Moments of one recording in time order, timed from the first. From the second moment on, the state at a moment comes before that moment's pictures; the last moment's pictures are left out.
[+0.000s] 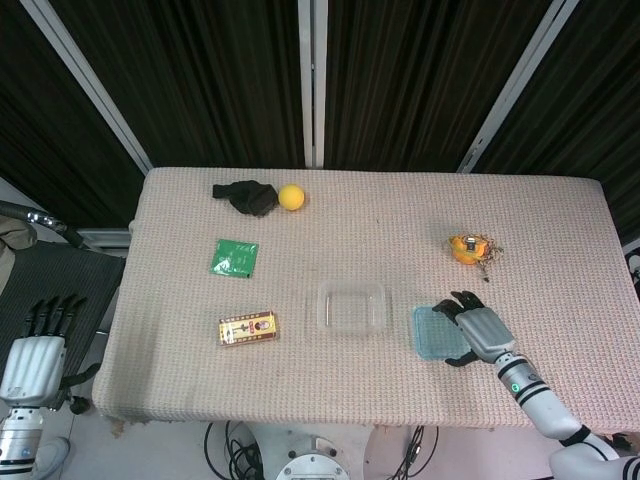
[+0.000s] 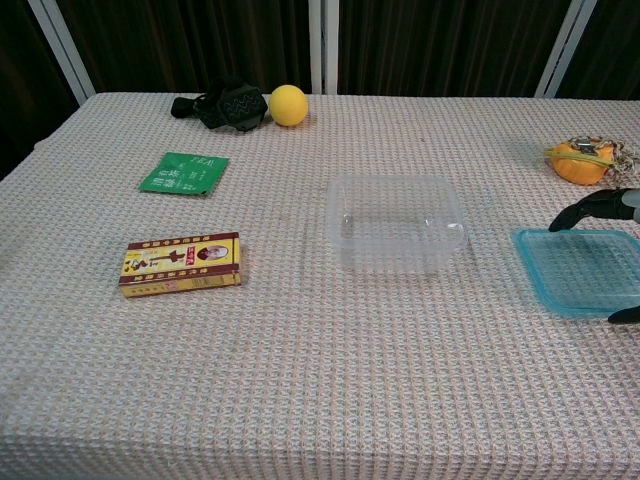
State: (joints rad) left arm -0.06 -1.16 -0.02 -1.66 1.51 1.50 0.15; right arm 0.43 -1.26 0.01 -1.54 -1.39 0.94 -0.05
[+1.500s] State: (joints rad) left arm -0.09 -1.21 -0.02 -1.54 1.52 1.47 0.03; right arm 0.99 -1.51 0.21 -1.89 -0.38 1.15 -0.80
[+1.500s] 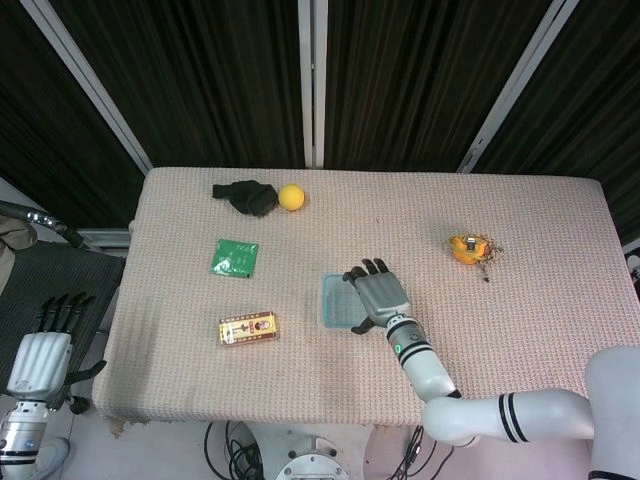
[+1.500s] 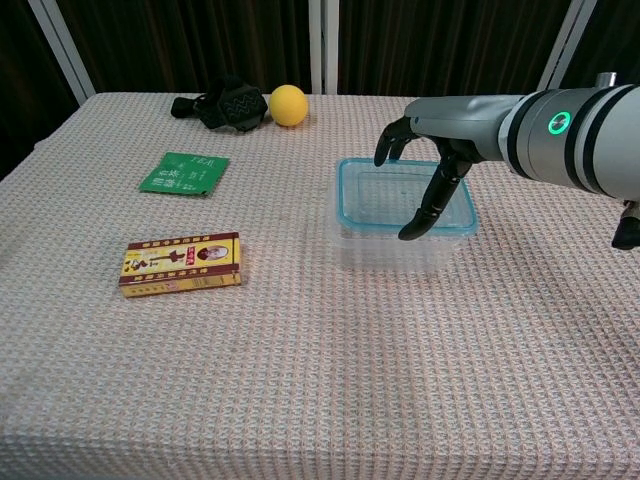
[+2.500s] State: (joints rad) left arm -0.08 -1.22 -0.01 -1.51 1.53 1.48 0.00; right arm 1.02 -1.56 0.18 -1.86 -0.35 1.19 -0.82
